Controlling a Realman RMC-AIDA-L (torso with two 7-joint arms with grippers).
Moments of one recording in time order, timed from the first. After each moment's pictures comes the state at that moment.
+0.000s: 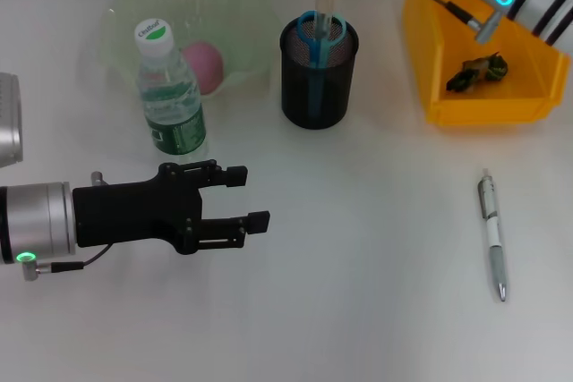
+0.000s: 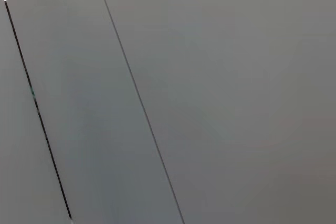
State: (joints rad) left arm -0.47 -2.06 0.88 0.51 1.87 1.57 -1.25; right arm 0.86 2.09 -0.73 -0.25 -1.26 -1.16 1.14
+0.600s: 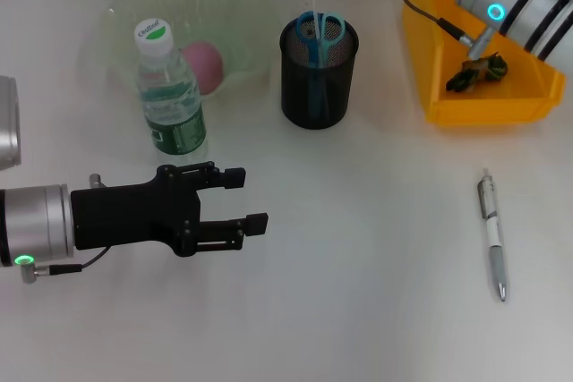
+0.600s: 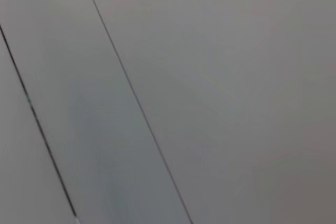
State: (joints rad) left arm -0.46 -2.06 0.88 0.51 1.87 1.57 -1.24; right arm 0.86 2.09 -0.75 -0.20 -1.23 -1.17 1.16
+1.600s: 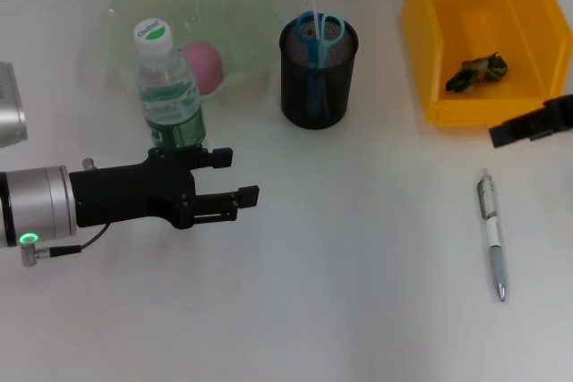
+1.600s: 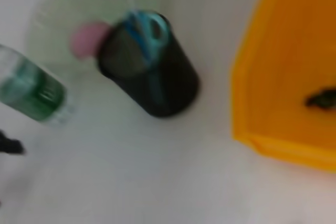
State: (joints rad) left arm -0.48 -2.07 0.86 0.52 1.87 1.48 -1.30; right arm 0.53 2.08 -0.89 -1.50 -2.51 -1.81 2.67
